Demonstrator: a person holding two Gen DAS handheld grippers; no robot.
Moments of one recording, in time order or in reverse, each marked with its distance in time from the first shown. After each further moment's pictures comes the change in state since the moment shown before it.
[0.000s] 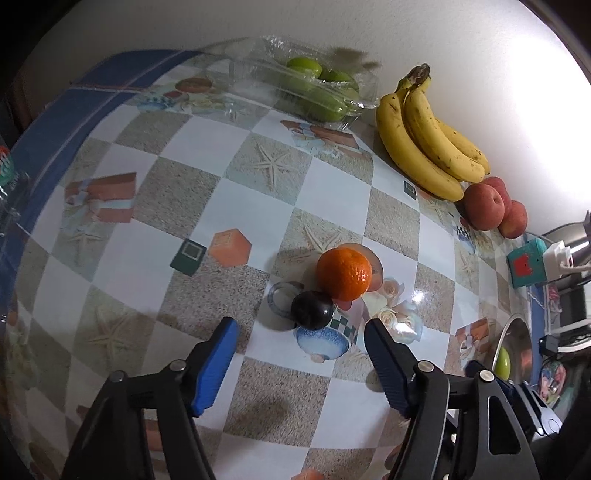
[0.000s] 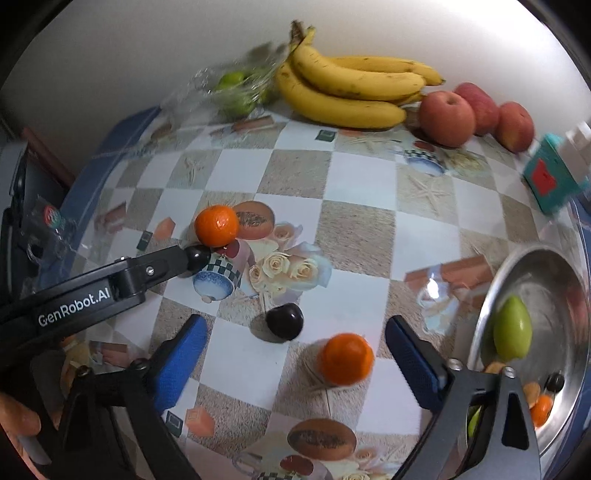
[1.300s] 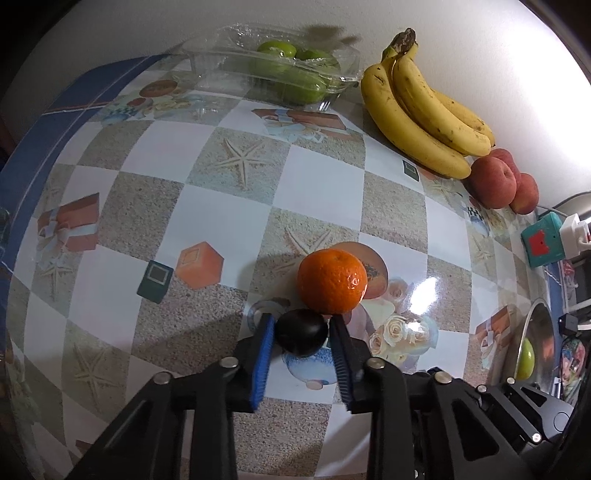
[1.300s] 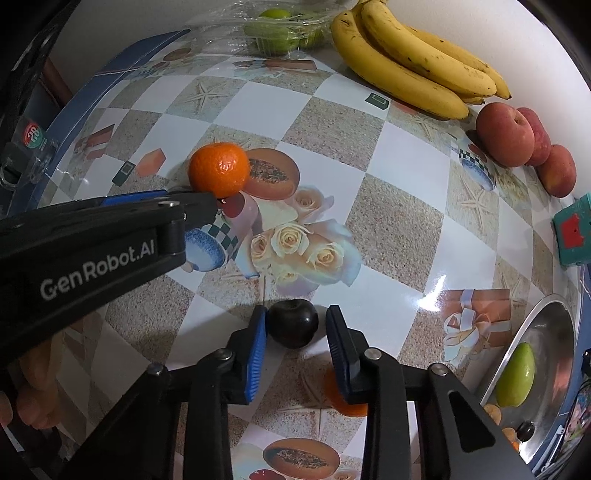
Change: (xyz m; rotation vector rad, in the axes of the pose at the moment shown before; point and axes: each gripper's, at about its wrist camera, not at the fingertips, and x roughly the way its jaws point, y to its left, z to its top) left arm 0.035 -0.022 0.010 0.111 0.024 0.045; right arm 0.053 0.026 0.000 -0.202 0.146 -0.078
